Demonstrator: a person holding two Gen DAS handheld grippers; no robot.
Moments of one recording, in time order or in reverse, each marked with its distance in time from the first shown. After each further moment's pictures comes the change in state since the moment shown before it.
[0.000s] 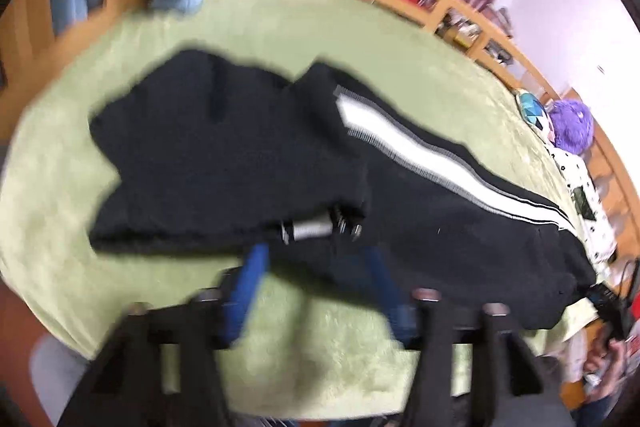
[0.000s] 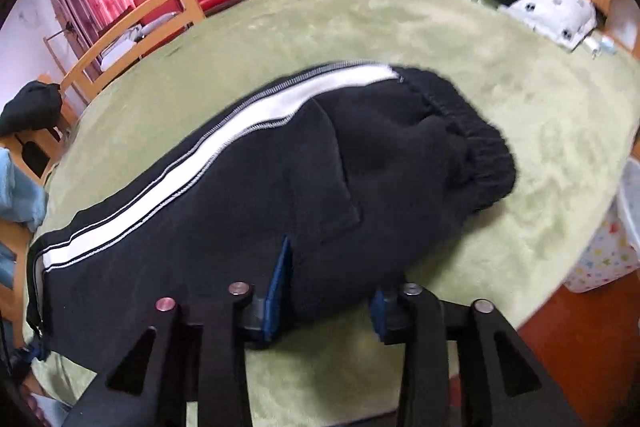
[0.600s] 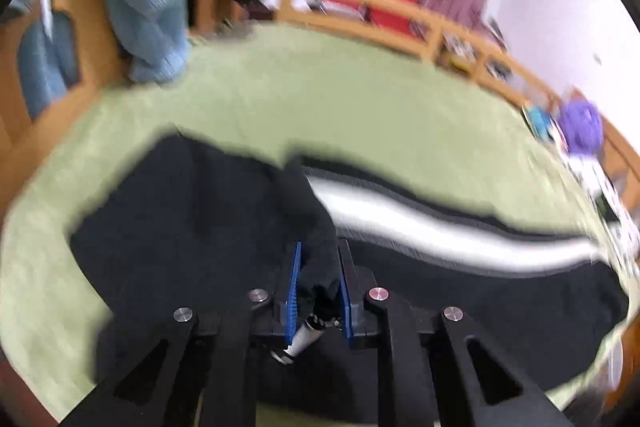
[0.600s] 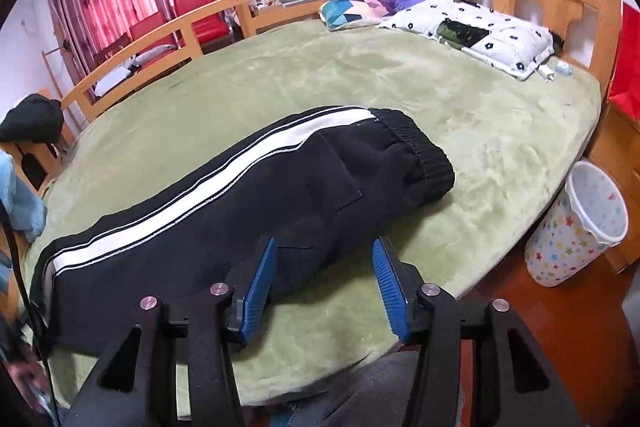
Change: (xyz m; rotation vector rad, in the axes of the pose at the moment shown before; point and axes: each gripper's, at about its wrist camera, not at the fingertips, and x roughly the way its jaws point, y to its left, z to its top) left arm 0.040 -0.008 0.095 0.075 -0.171 0.081; right arm -0.081 0.029 -0.025 -0.006 -0.122 -0.092
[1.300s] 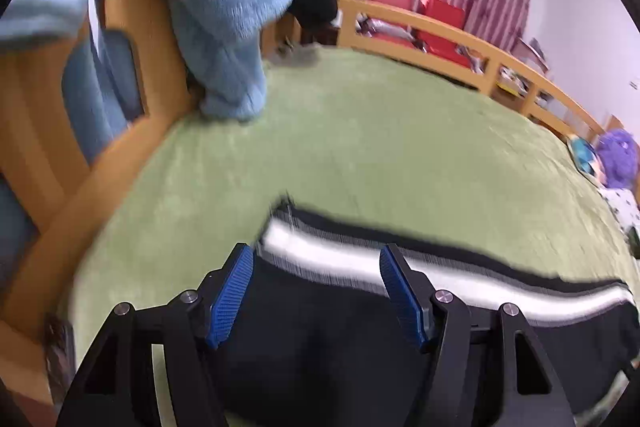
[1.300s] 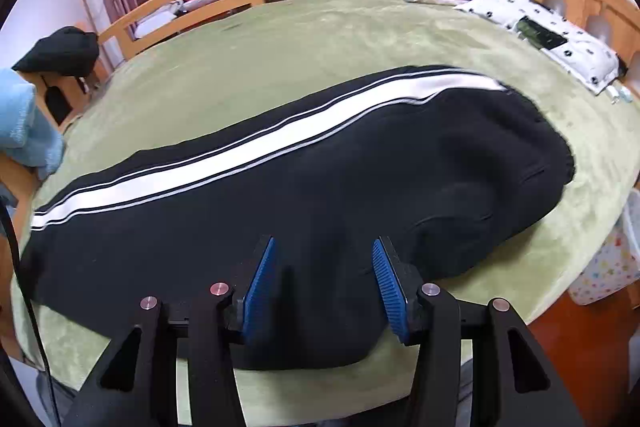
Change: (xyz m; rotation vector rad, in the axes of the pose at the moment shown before) left arm -0.005 0.100 0.049 -0.039 0.026 0.082; right arm 0.054 0.106 -0.037 -0.158 0.111 0.134
